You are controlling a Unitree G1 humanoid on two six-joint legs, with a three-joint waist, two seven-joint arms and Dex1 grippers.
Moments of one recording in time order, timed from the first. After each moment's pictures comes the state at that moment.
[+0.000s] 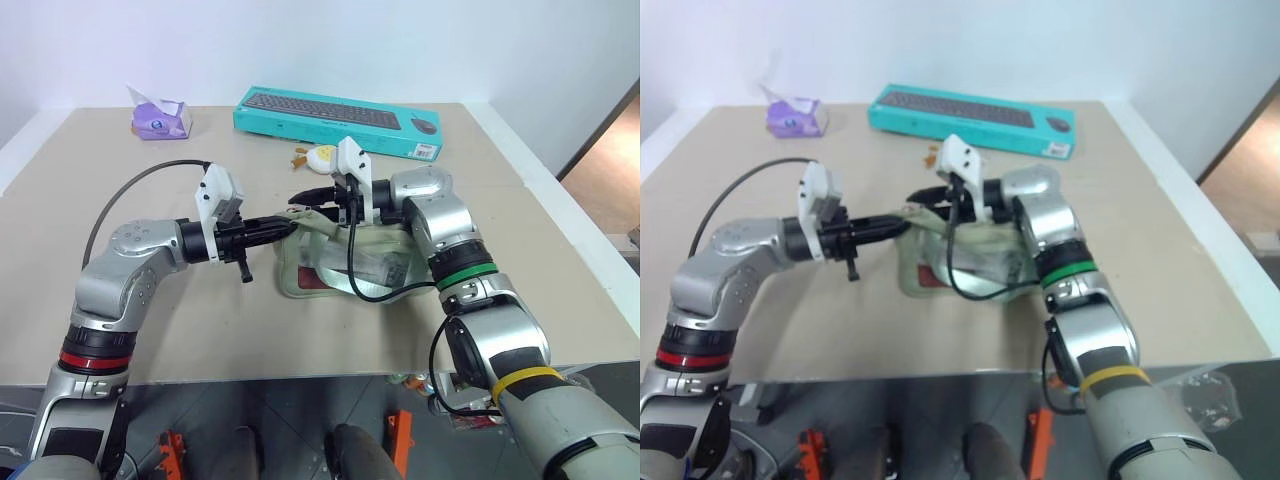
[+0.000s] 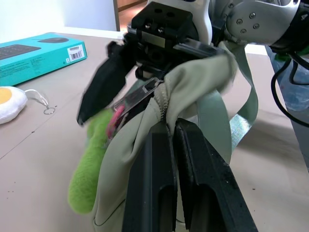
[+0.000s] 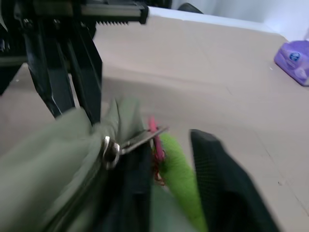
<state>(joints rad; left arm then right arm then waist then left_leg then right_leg) -0.62 0.54 0.00 -0.12 -0.51 0.56 -0.99 -1.14 -0.24 0.13 0.71 0.09 0.09 1.31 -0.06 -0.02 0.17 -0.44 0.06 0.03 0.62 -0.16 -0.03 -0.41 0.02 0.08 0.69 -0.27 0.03</state>
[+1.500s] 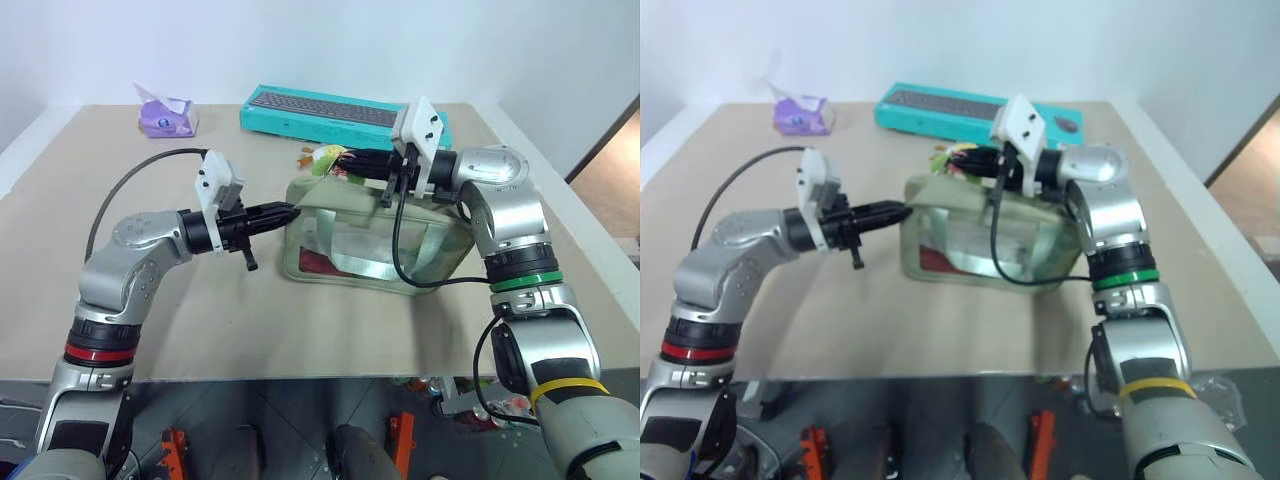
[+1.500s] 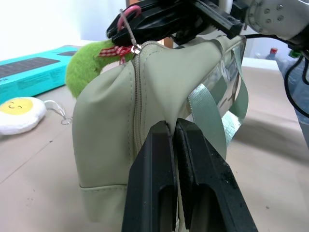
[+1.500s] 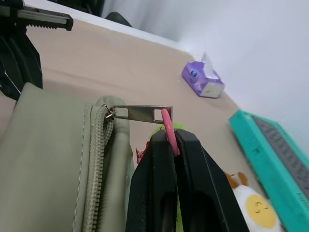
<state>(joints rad) -0.66 0.51 0.01 -0.09 -0.55 0.57 -0.92 -1.06 -0.49 0.08 0.47 0.15 0.03 1.08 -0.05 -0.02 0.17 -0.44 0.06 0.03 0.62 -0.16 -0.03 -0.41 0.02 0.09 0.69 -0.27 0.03</state>
